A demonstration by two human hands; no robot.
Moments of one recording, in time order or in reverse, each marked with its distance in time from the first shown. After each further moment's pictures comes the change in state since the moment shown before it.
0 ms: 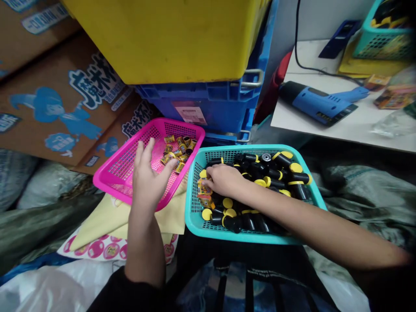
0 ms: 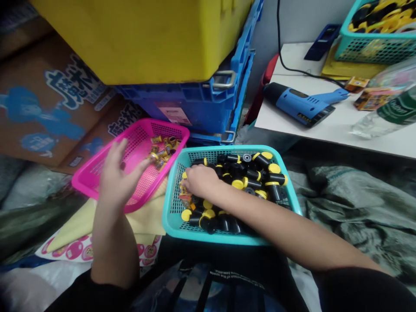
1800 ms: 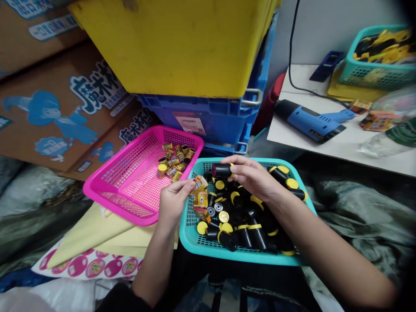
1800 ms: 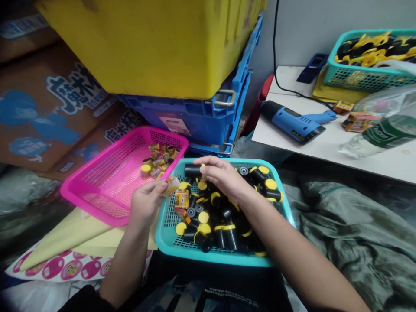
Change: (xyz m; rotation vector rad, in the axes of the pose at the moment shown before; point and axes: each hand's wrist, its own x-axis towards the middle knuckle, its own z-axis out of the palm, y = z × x) left_hand -0.039 -0.012 0.057 -0.687 -0.144 -0.393; right_hand -0.024 0.043 -0.034 1.391 0.183 0.009
